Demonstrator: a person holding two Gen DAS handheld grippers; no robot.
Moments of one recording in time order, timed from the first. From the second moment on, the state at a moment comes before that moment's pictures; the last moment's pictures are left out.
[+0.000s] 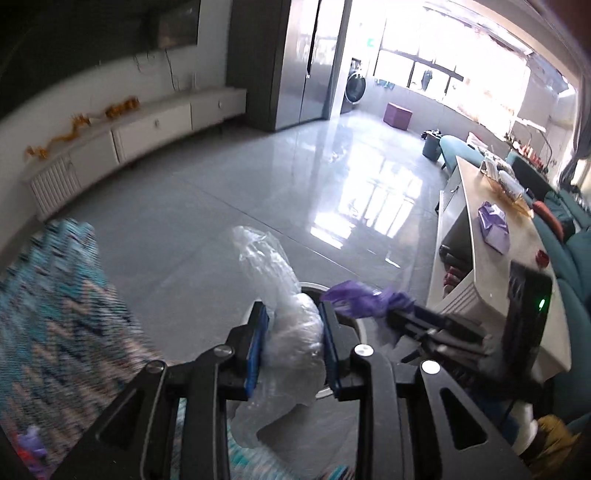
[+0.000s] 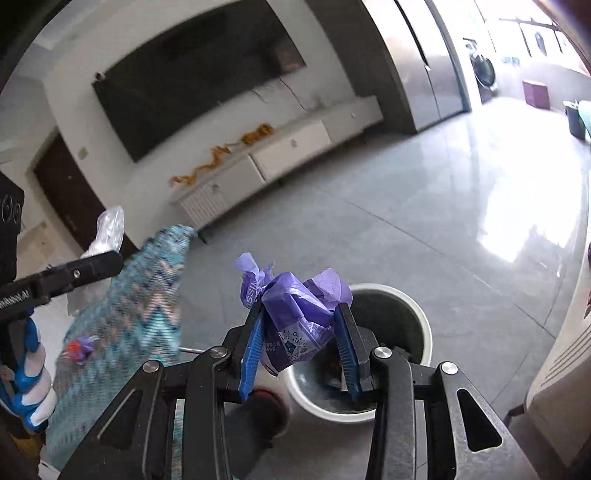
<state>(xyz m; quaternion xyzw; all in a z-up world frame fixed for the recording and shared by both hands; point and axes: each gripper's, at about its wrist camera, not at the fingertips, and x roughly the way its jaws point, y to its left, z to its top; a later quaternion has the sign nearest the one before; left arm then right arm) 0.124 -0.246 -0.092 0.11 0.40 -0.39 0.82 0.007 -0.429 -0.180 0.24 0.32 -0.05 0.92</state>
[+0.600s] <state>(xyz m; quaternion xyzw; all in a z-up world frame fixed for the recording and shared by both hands) 0.173 -0.274 -0.139 0.04 0.46 -0.40 0.80 0.051 -0.444 -0.240 0.23 0.38 -0.10 0.89</state>
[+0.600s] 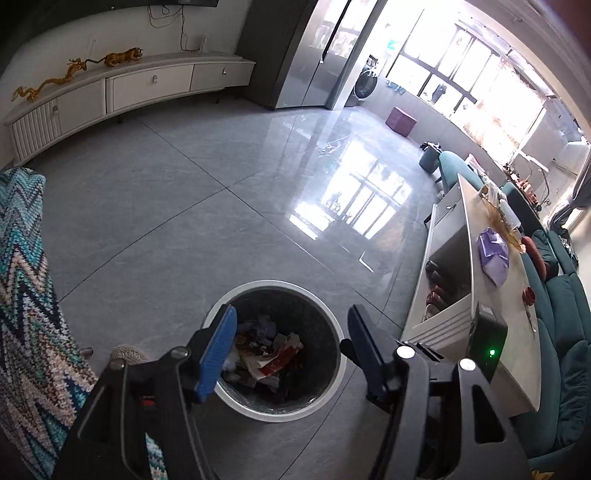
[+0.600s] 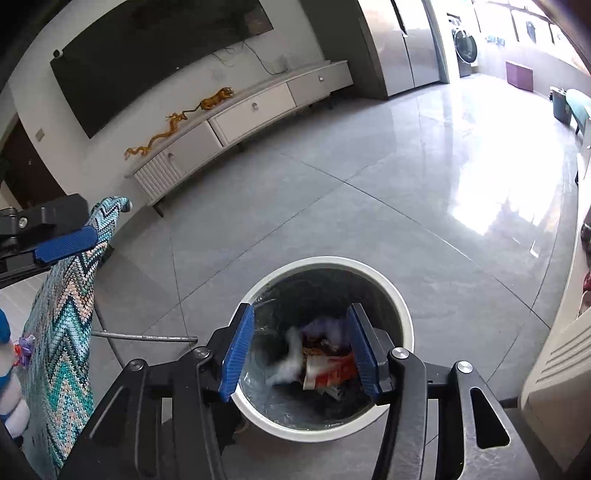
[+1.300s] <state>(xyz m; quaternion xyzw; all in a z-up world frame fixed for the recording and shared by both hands) 0.083 -0.134 -0.025 0.05 0.32 -0.33 0.89 0.002 -0.358 -0.108 0.19 0.27 -0.07 0.94</state>
